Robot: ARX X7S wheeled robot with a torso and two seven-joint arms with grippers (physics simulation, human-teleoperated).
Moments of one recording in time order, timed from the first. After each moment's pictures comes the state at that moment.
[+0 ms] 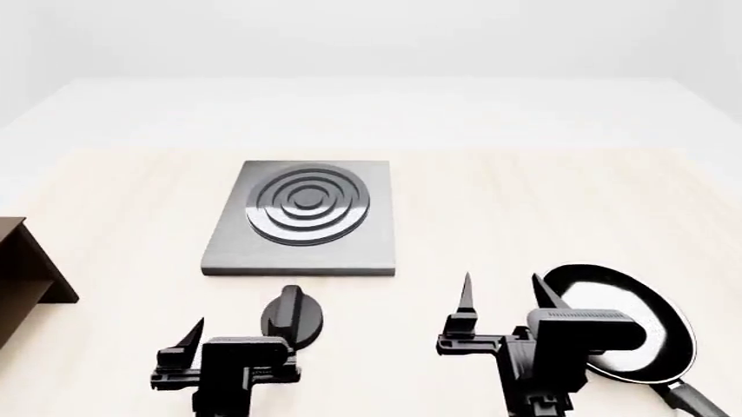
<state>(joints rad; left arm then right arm) -0.12 -0.17 0.21 -0.20 -0.03 -0.05 -0.32 0.05 0.24 -0.19 -0.29 0.25 0.20 0.26</state>
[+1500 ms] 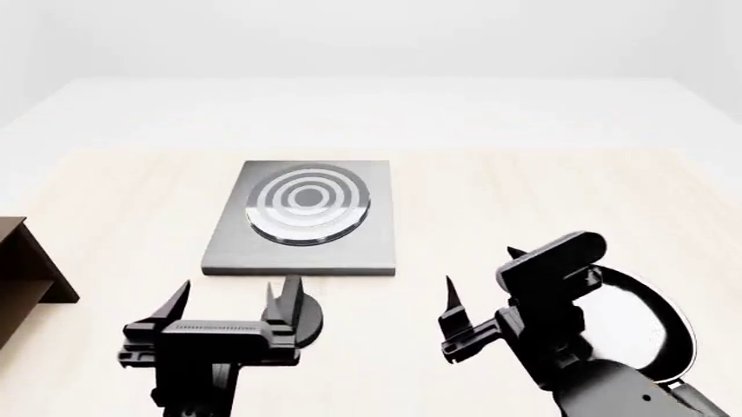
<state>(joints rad) 0.00 -0.25 0.21 0.39 -0.12 -0.29 -0.31 0.35 0.55 -0.31 -0.58 0.43 0.89 0.14</state>
